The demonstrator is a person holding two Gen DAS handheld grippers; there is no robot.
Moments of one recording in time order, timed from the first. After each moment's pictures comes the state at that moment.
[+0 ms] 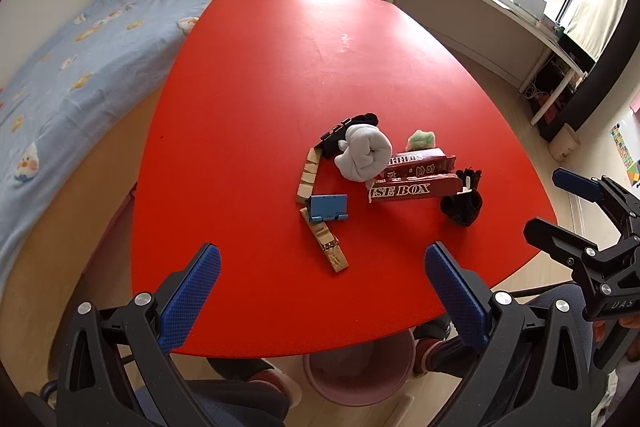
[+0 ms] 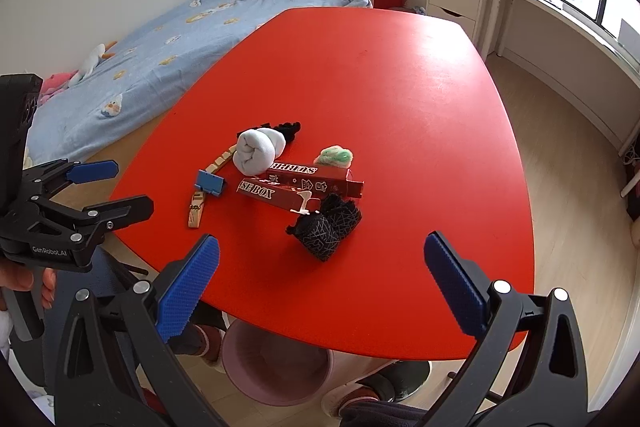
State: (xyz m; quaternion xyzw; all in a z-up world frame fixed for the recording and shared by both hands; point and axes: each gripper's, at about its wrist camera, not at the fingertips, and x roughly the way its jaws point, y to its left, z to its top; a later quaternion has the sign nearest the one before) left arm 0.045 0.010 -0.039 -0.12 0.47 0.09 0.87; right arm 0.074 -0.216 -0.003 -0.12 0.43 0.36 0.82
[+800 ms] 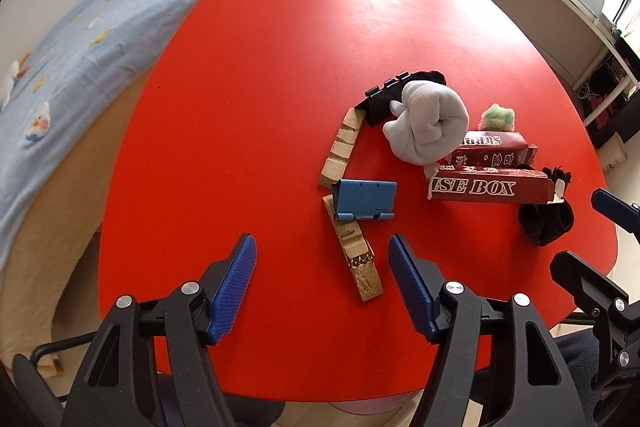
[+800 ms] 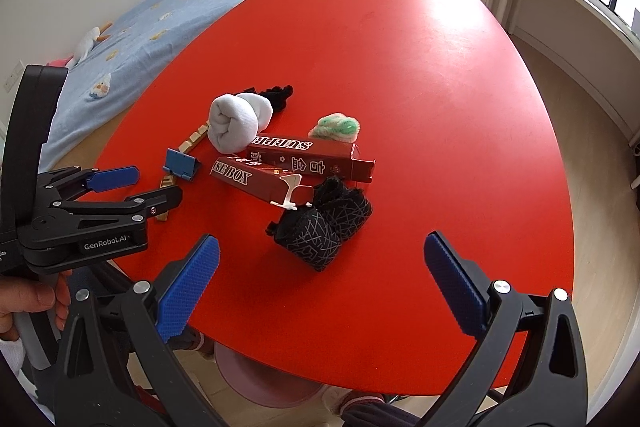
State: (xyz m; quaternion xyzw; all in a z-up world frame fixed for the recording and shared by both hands) left arm 0.077 0.003 -0.087 -0.13 0.52 0.17 0.82; right arm 0.100 -0.193 -0.048 -0.13 0.47 0.36 0.80
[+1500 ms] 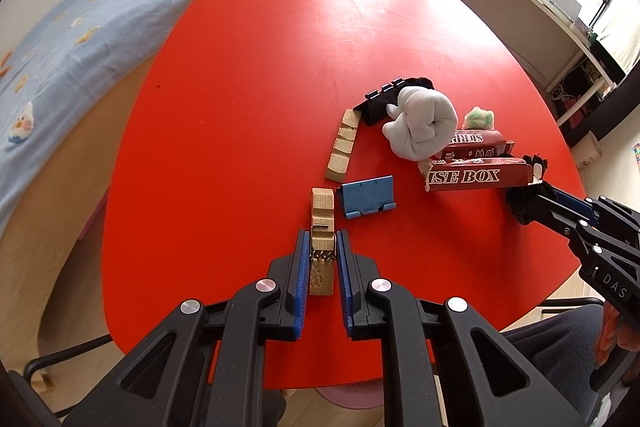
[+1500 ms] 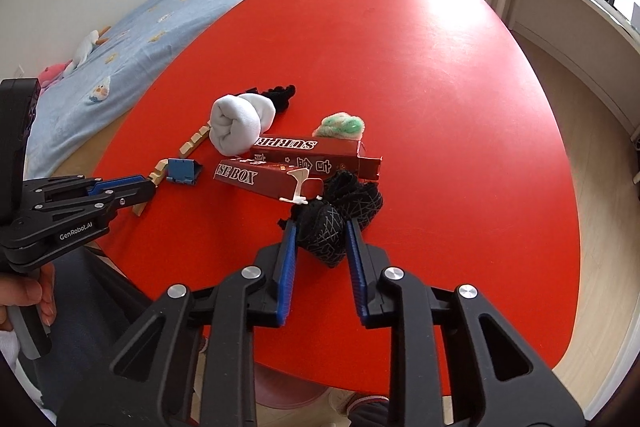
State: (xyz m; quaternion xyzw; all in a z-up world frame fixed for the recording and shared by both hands) left arm 0.067 0.017 -0.074 -0.16 0.51 0.12 0.84; right arm 0.100 -0.188 -0.046 -0.13 0.47 0.35 0.80
